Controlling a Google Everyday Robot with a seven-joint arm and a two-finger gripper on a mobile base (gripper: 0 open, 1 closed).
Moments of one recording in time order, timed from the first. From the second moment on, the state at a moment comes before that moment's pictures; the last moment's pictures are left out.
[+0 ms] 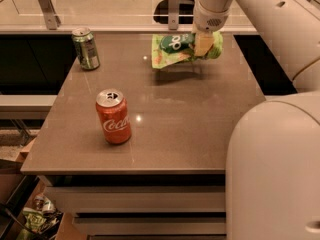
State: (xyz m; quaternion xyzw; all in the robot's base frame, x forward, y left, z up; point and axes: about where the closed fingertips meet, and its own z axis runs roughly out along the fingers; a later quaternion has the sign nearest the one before) arm 0.729 -0.125 0.894 -0.72 0.67 -0.09 0.16
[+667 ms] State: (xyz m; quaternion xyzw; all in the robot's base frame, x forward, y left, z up) arm 0.699 -0.136 0.923 -0.72 0.67 -0.06 0.18
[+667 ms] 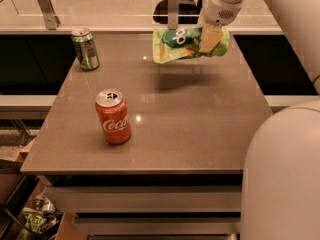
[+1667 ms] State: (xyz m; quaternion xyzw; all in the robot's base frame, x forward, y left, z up) arm 0.617 -0.142 0.941 -0.68 0.71 -0.06 0.19
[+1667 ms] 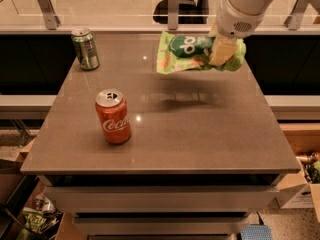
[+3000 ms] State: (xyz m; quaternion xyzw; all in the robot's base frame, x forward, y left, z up) arm 0.521 -0.129 0.927 -0.66 0.73 -0.07 0.14
